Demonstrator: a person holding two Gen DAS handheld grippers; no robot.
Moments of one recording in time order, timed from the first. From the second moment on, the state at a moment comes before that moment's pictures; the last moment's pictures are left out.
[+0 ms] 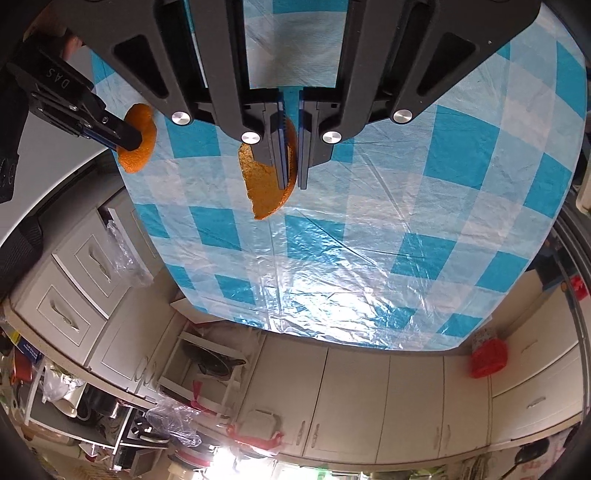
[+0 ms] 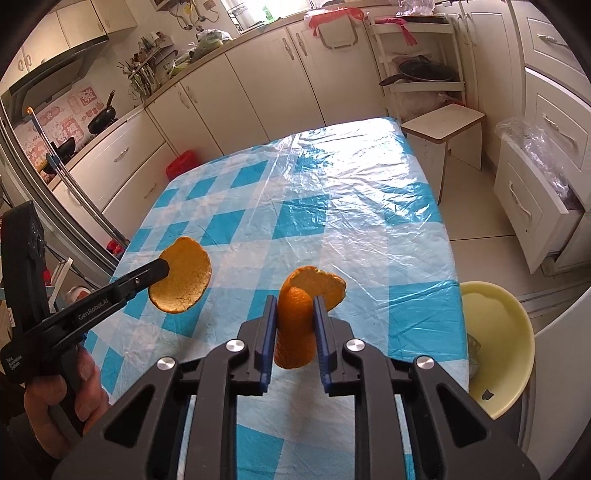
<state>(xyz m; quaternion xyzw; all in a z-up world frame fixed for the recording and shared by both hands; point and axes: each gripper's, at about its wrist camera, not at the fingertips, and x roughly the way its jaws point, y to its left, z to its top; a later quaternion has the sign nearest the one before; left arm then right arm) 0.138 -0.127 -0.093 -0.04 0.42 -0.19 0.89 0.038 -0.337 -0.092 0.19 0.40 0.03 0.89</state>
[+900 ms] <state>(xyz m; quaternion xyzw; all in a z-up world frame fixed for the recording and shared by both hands) 0.086 -0.224 -0.059 0.01 0.39 -0.28 0.88 -0.009 -0.424 -0.072 0.24 0.32 -0.09 0.91</state>
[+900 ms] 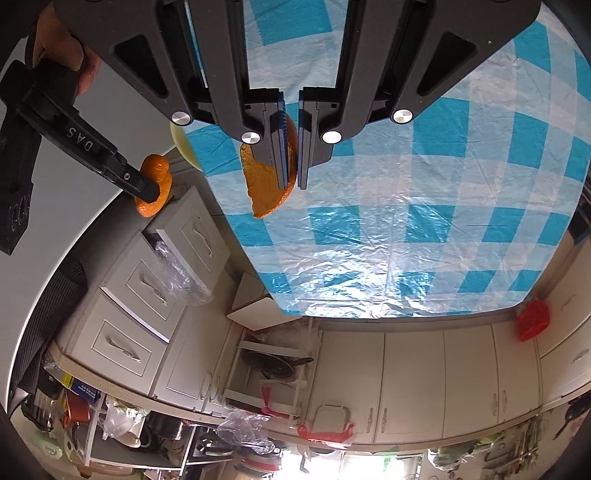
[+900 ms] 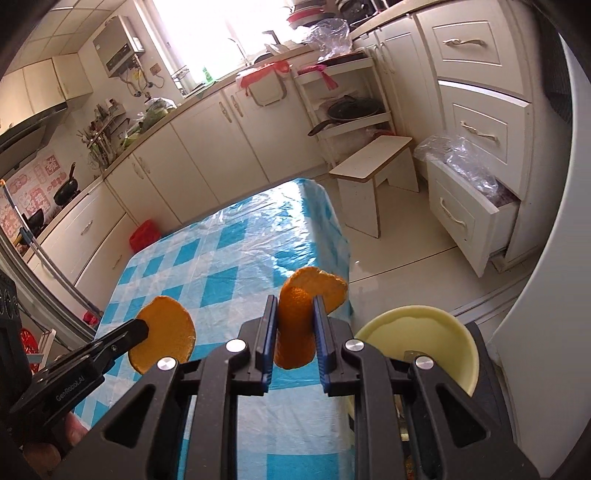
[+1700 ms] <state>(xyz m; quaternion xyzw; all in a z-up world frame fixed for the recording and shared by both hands) 0.063 -0.369 -0.102 0.06 0.43 -0.36 0.83 -0.046 -0.509 -0.122 0.38 0.36 -0.17 0.84</state>
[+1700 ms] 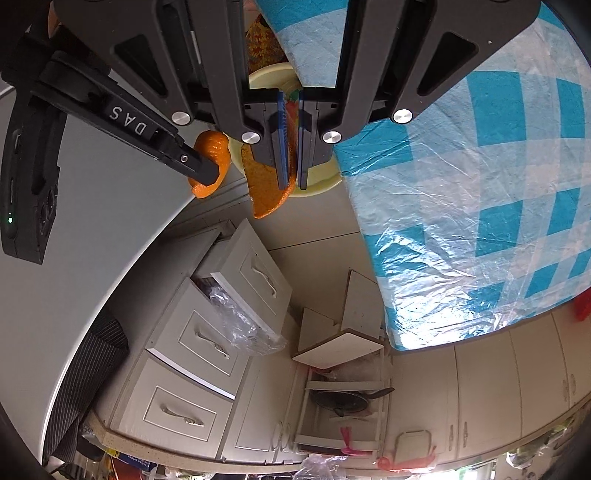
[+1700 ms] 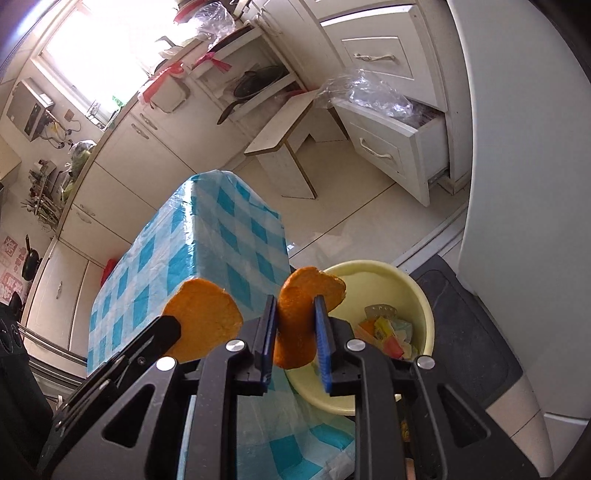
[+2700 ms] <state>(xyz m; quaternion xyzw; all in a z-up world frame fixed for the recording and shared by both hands) 0.055 -0.341 -0.092 0.07 0.41 -0.31 0.85 -0.053 -0.503 -0.090 0.32 0.34 -0.23 0.85</state>
